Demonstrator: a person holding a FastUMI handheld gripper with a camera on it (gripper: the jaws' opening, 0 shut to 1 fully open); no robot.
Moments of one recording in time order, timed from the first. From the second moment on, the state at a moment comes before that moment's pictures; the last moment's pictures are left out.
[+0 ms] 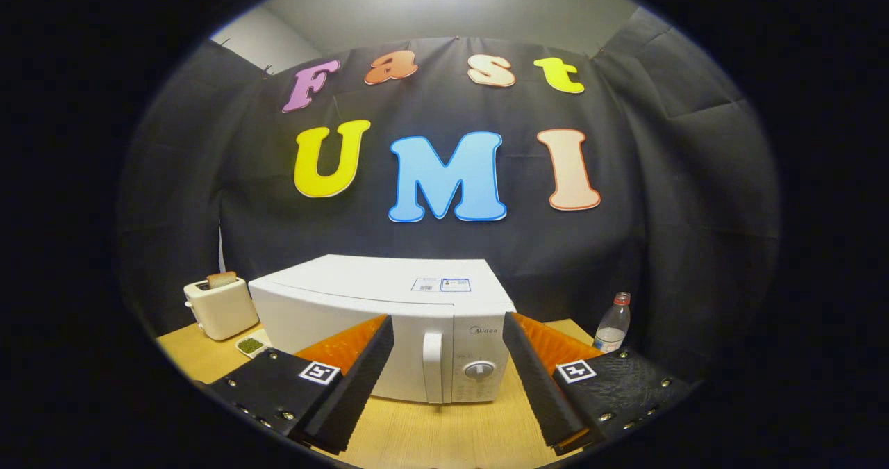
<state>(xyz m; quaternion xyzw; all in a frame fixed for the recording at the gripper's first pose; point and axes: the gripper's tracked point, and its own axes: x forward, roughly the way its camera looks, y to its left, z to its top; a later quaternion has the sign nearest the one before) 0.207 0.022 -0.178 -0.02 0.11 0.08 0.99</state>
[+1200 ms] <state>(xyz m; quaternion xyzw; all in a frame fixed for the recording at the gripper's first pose) 0.260 0.052 -0.309 -0.01 0.25 0.10 0.96</state>
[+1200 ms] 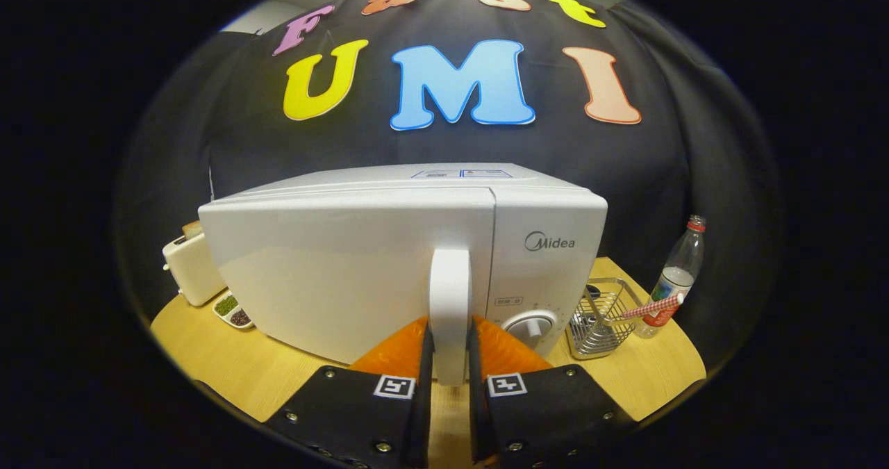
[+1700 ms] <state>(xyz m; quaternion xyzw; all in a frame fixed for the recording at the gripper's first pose) 0.226 0.054 -0.305 -0.05 0.26 0.11 0.96</state>
